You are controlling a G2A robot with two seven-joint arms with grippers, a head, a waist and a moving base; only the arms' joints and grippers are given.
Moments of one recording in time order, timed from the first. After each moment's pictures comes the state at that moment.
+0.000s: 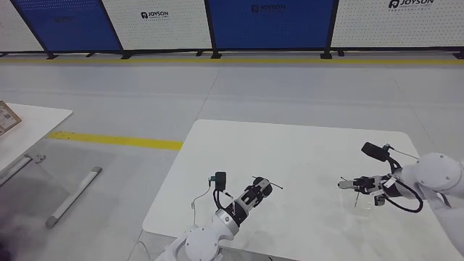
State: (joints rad) left arm 1.62 -1.18 -1.07 -1.84 -0.11 -0.04 -0.02; right arm -0.85 -0.88 1.01 -1.45 -0.28 0.30 1.39
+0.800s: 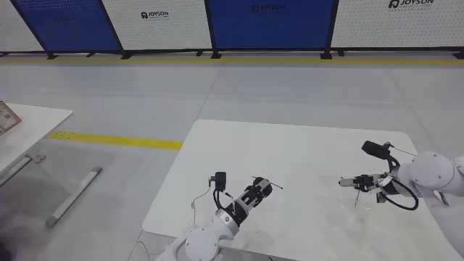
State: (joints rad) left arm 1.62 -1.18 -1.07 -1.84 -0.11 -0.04 -0.02; right arm -0.84 -0.89 0.99 -1.43 -0.36 0.30 1.36
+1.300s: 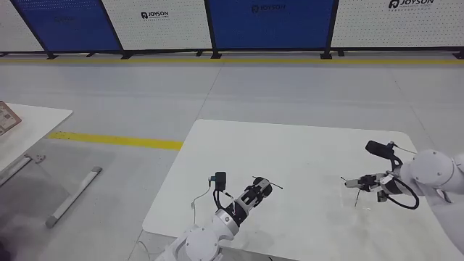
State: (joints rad) left arm 1.62 -1.18 -1.07 -1.84 -0.11 -0.04 -0.02; right arm -0.81 -0.89 0.98 -1.40 -0.41 0.34 1.39
